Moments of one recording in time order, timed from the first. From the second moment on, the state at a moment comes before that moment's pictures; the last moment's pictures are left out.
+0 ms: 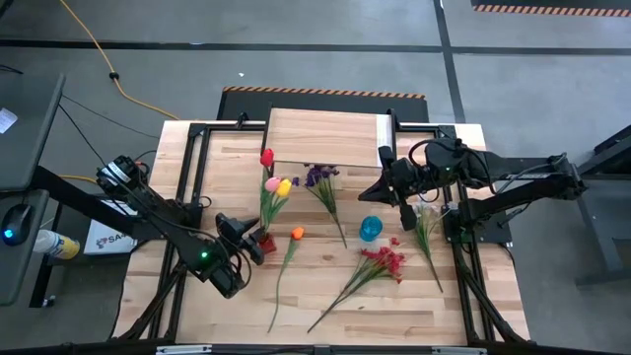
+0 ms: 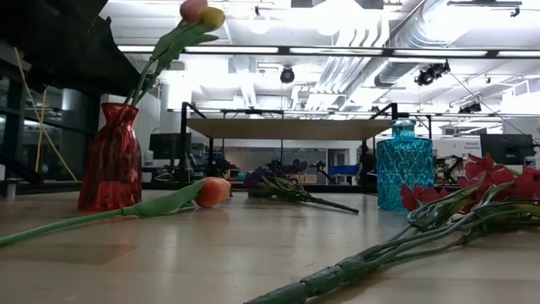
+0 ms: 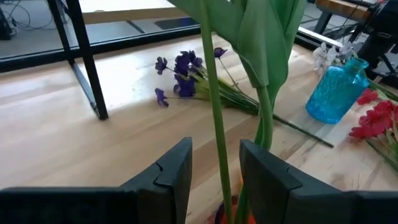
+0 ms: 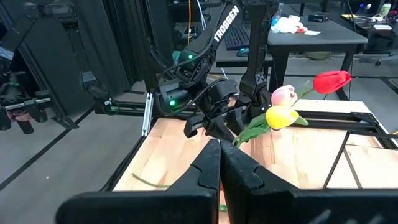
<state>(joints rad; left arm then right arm) -0.76 1.47 0.81 -0.80 -1.21 -1.66 0.03 1.08 1.13 -0.25 -0.21 0.04</state>
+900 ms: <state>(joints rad) -0.76 1.47 0.81 -0.80 -1.21 -1.65 0.03 1.08 1.13 -0.25 -0.21 0.04</state>
